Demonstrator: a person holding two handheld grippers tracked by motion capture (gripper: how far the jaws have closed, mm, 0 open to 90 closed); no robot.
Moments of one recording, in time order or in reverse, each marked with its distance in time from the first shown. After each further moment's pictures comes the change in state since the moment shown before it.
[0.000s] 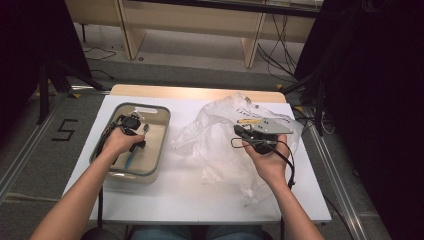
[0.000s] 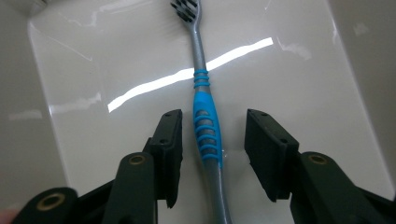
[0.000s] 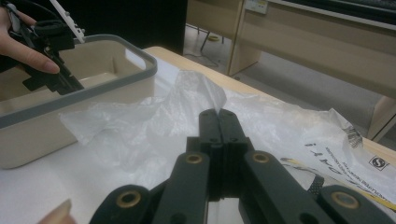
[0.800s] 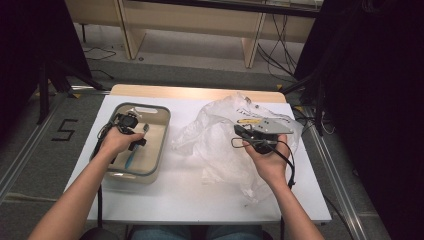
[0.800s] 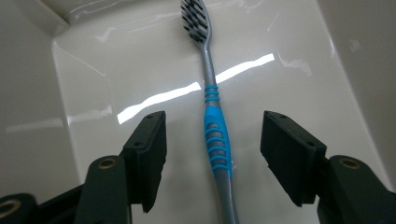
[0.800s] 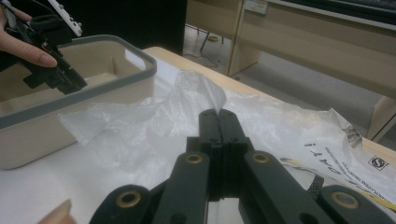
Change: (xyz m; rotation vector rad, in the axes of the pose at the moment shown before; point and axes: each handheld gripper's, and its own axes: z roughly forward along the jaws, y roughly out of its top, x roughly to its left) left arm 0.006 -0.001 -0.004 -0.067 0.000 -0.003; right arm 0.000 0.000 -0.001 0.001 0.000 0.005
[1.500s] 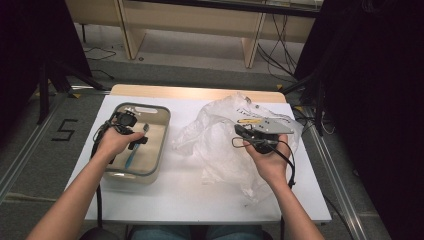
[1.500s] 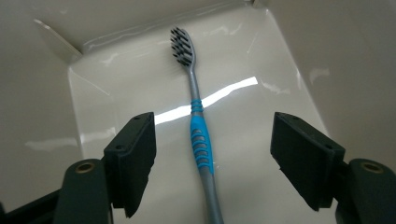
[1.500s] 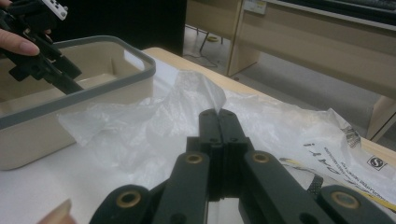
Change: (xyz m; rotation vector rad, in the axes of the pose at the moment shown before) left arm -0.007 -0.003 -0.022 -0.094 -0.008 0.020; right arm -0.001 0.000 -0.001 -0.004 -0.003 0.002
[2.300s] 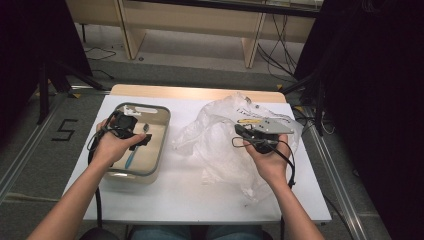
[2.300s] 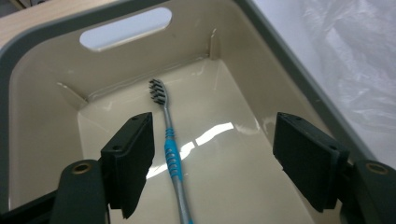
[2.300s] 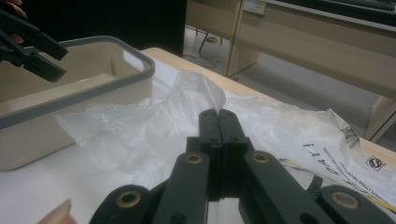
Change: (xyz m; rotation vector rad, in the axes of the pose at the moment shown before) left arm -0.025 -0.006 -0.044 -0.189 0.002 0.082; right arm 0.000 0.000 0.000 -0.002 -0.003 -0.002
